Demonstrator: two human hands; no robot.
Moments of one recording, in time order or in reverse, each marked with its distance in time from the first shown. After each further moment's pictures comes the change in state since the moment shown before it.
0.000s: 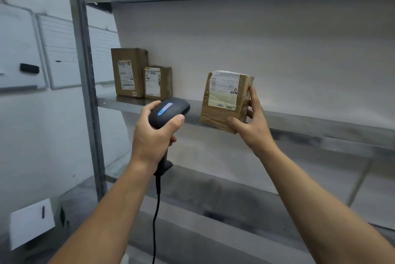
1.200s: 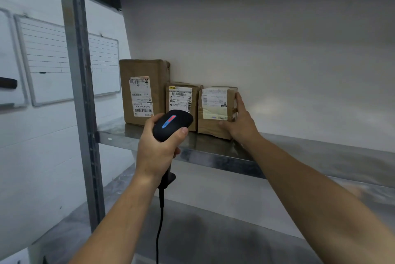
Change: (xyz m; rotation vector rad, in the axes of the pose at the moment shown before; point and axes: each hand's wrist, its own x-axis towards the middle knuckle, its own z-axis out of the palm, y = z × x) left_hand 0.248 -0.109 -0.079 -0.055 -0.078 0.006; right_hand 0.228 0.073 0.213 -0.318 -0.022 0.149
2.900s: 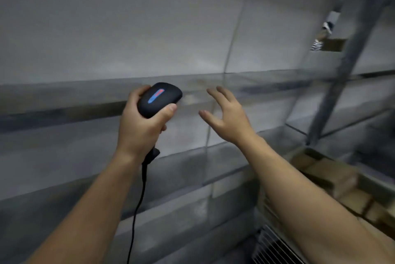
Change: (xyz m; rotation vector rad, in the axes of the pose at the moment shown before) left_hand -0.259 0.033 0.346 -0.256 -0.626 -0.102; right_hand -0.330 0.135 -0.391 -0.659 0.357 0.205
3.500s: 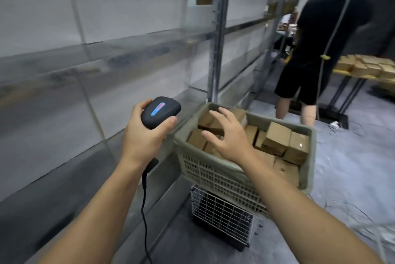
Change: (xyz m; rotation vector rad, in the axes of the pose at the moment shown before) left_hand -0.078 -0.085 0.263 -0.012 -0.520 -0.185; right_hand -0.192 0.206 -0.130 -0.194 0.120 0.550
